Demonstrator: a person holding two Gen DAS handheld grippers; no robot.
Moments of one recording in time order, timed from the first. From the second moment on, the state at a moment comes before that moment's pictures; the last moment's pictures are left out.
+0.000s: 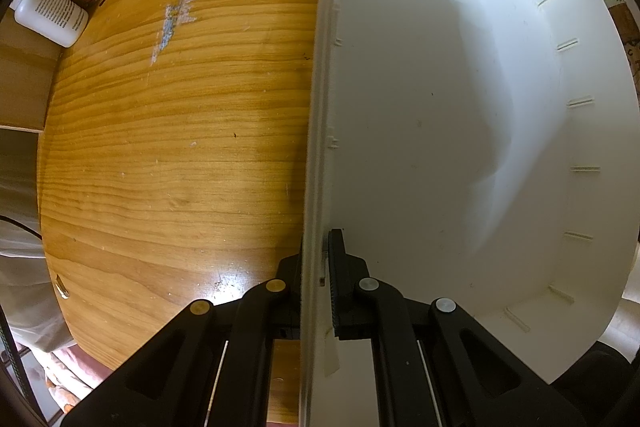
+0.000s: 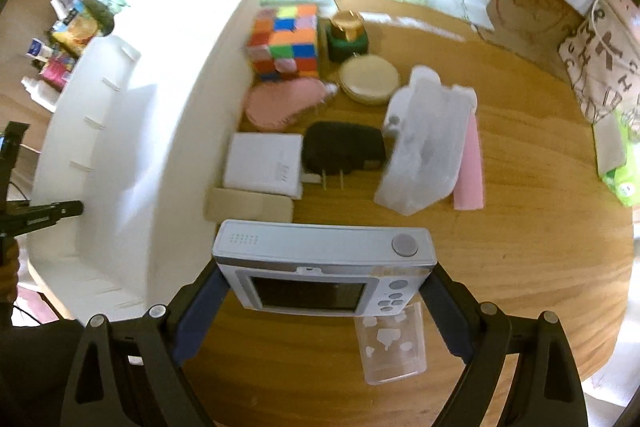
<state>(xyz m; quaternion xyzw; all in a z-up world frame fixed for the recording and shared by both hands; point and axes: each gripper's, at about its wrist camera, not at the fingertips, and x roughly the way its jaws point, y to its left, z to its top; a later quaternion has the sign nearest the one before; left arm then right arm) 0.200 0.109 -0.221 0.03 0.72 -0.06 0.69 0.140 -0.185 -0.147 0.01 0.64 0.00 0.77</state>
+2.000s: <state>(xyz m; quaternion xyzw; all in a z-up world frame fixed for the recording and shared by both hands) 0.202 0.102 -0.211 0.04 0.71 -0.07 0.70 0.162 -0.041 -0.124 -0.01 0.61 0.28 0.74</state>
